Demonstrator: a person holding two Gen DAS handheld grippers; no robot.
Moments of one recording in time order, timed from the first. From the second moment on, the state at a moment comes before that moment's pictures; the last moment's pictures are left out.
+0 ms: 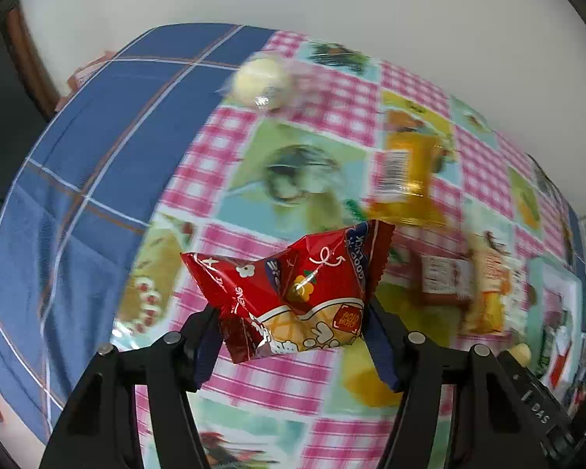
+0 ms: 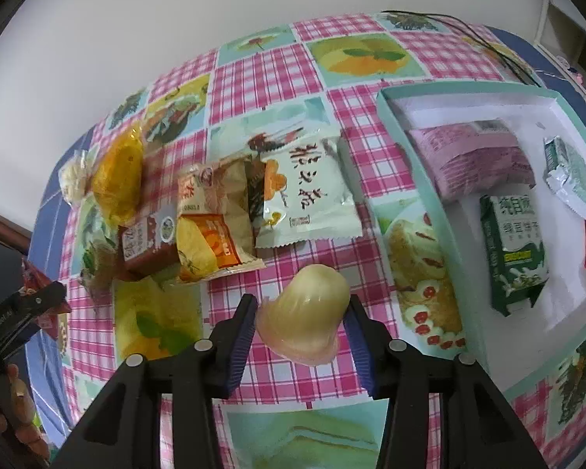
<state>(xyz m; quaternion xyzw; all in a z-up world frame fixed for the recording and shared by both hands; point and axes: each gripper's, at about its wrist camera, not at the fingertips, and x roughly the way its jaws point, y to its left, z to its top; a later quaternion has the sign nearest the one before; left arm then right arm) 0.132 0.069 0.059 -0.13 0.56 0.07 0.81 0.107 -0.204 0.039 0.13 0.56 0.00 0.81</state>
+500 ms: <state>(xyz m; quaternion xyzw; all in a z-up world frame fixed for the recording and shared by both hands) 0.131 0.001 0.068 -0.10 0.58 0.03 0.81 0.103 -0.222 0.051 0.15 0.56 0.02 0.81</state>
